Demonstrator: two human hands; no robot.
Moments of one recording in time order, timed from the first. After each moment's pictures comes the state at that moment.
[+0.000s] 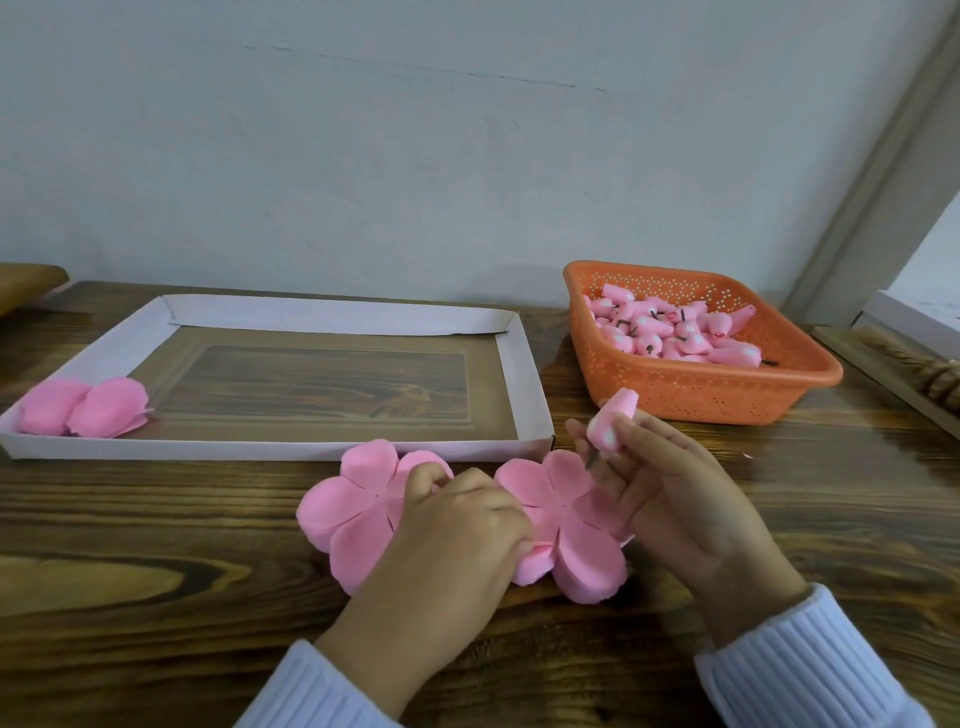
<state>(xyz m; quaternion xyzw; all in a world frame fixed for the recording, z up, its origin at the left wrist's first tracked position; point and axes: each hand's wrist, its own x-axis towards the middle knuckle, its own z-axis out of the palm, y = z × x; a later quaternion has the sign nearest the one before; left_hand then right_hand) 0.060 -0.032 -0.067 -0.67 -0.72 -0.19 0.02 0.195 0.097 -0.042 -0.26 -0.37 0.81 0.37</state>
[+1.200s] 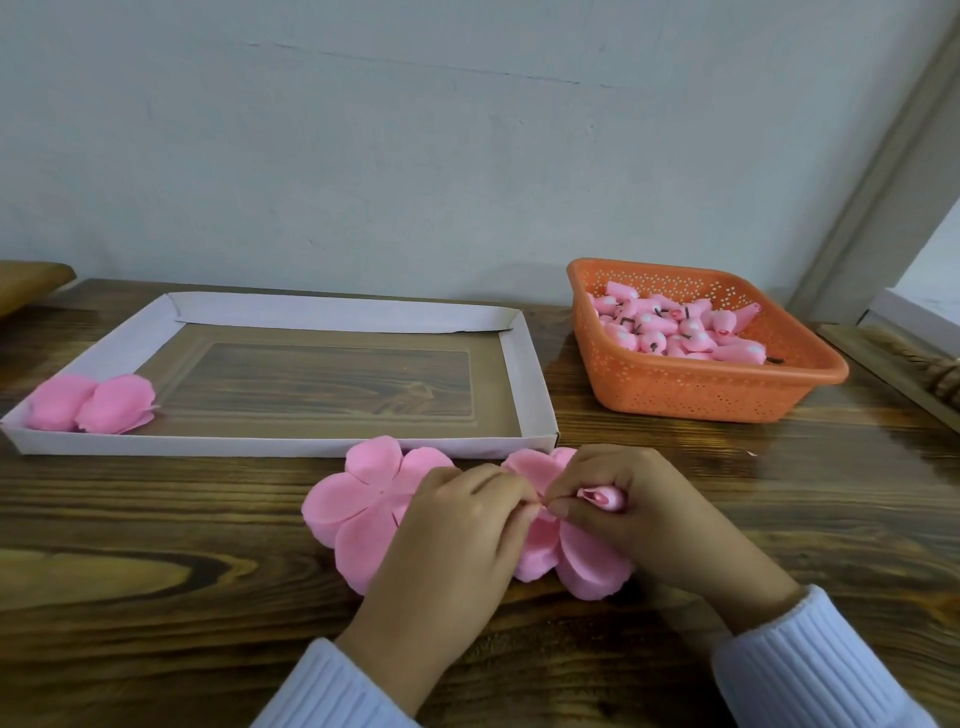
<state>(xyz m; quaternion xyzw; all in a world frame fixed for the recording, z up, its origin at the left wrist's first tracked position) 0.066 -0.032 -0.070 -0.62 -0.69 -0.37 0.05 0.200 0.097 -0.051 -0.17 -0.90 0.33 0.22</state>
